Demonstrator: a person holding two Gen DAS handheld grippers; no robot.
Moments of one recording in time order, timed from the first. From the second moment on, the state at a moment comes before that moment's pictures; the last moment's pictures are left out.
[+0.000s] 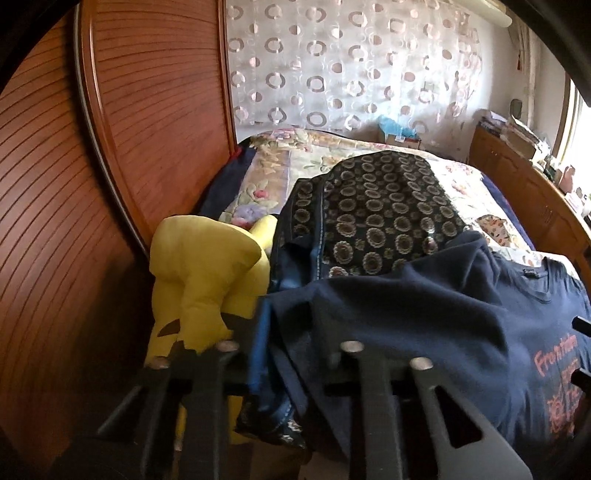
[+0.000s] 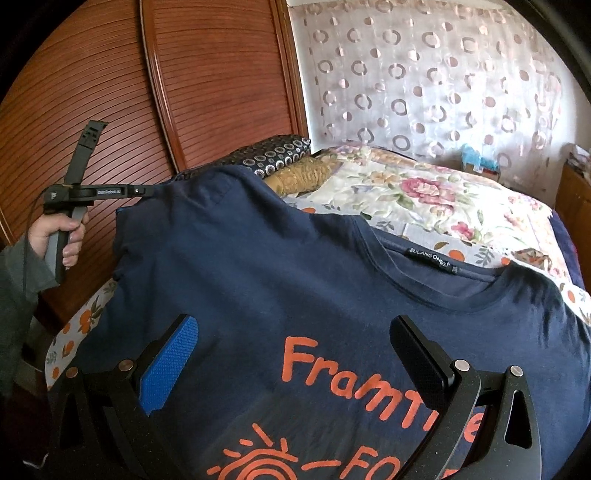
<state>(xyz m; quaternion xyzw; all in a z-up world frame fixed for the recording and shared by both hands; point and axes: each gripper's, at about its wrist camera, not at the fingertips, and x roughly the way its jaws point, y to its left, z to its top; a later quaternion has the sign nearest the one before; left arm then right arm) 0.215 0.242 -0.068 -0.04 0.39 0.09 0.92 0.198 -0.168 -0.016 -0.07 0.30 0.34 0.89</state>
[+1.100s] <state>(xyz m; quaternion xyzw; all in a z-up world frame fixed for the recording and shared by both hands) 0.230 0.014 -0.001 0.05 0.35 -0.16 0.92 0.178 -0.211 -0.012 -0.03 0.26 0.25 0.93</state>
